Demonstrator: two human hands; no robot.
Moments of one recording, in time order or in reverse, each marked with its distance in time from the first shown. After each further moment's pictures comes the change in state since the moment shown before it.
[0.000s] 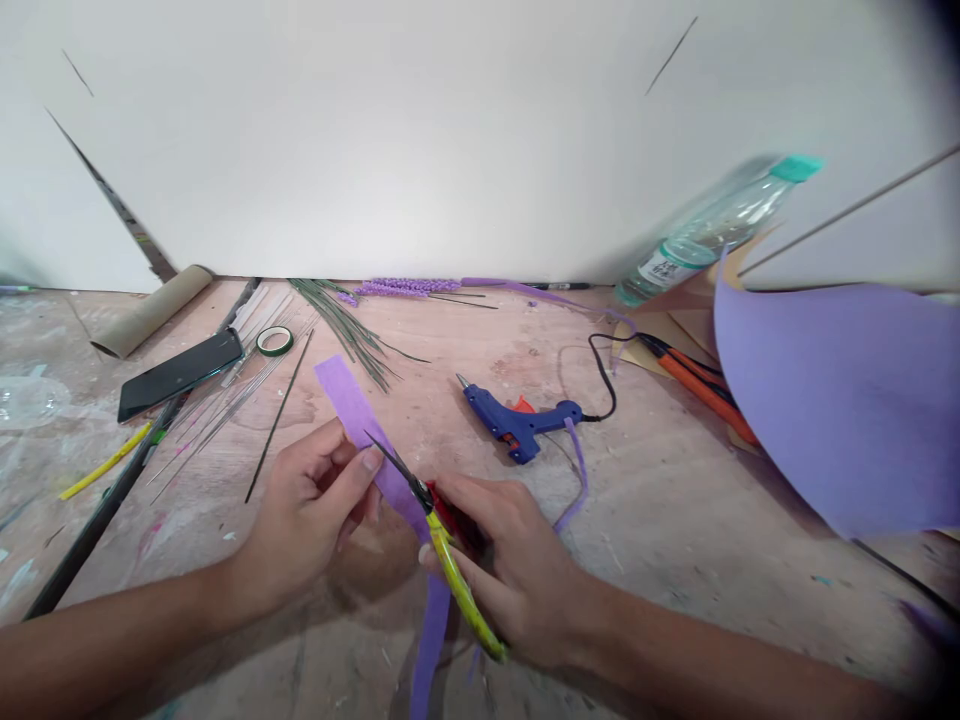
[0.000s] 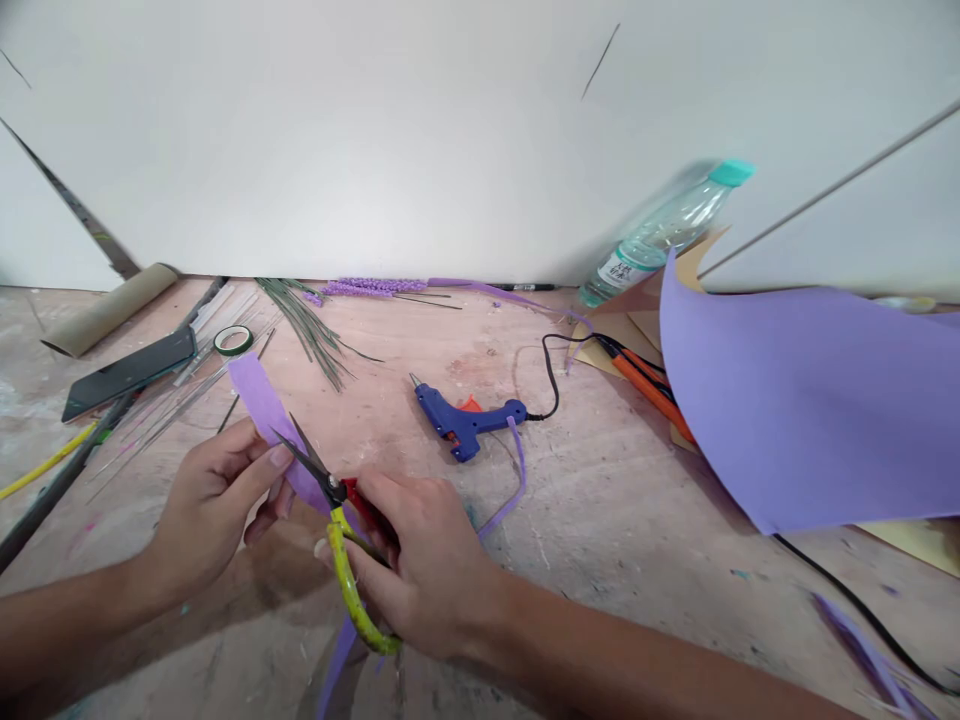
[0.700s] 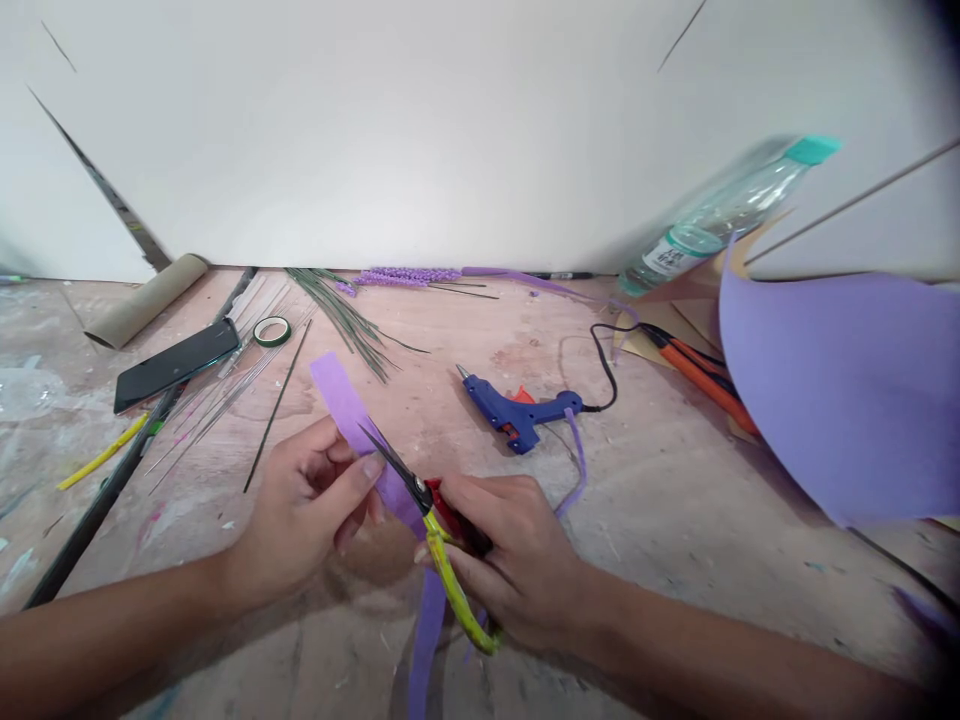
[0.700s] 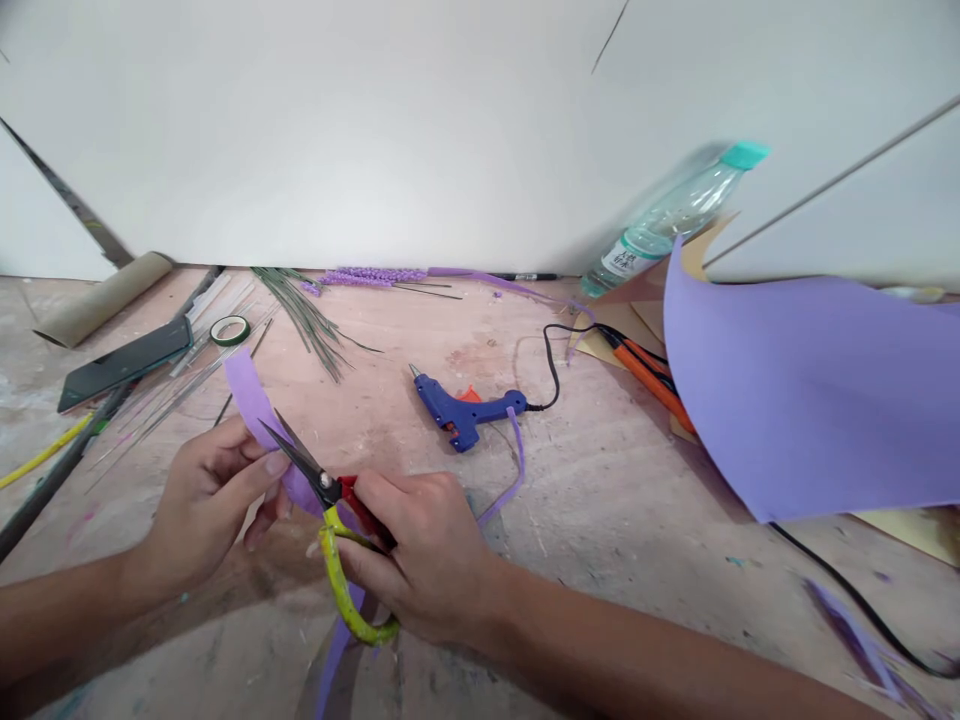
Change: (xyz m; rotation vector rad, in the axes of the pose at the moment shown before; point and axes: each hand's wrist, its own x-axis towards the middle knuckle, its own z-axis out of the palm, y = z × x) left_hand -0.006 -0.010 -0.007 -0.129 -0.072 -0.005; right_hand -0.003 0.007 0.002 -0.172 0.080 -0.185
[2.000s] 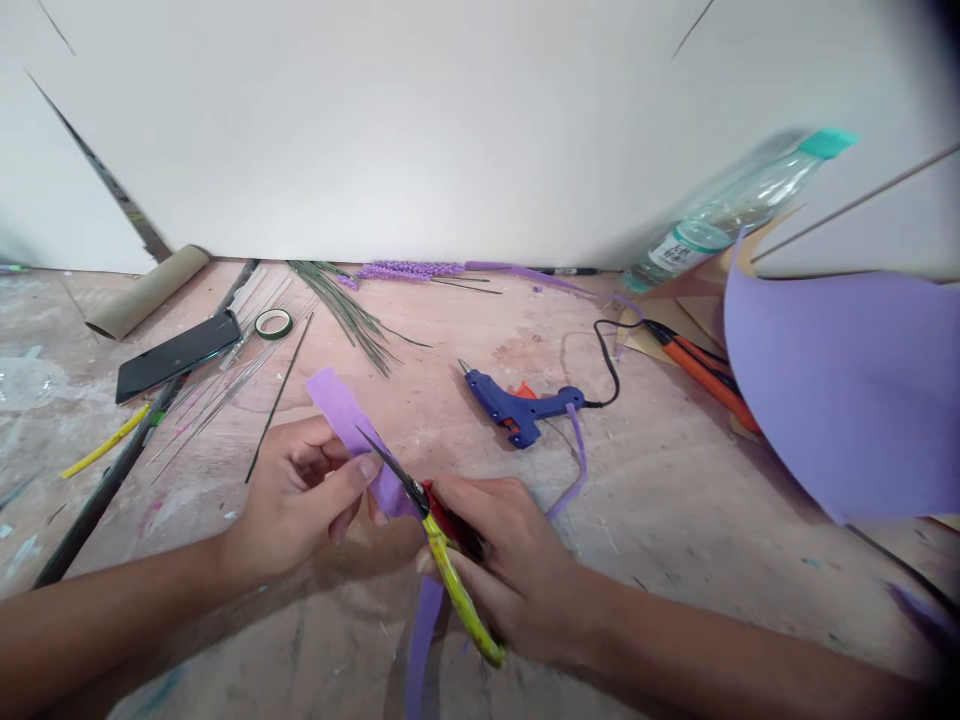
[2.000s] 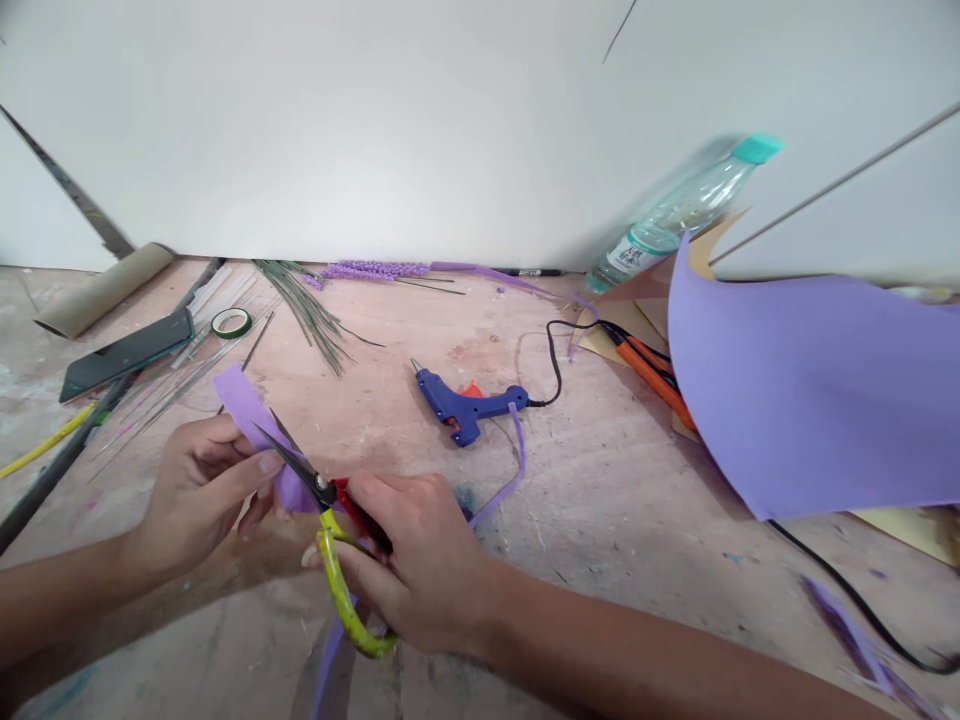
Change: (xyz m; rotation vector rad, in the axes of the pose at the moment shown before) left_hand 0.000 0.003 -0.007 -0.047 -0.061 0.012; right_hand 0.001 -0.009 0.002 0.186 -0.059 0.063
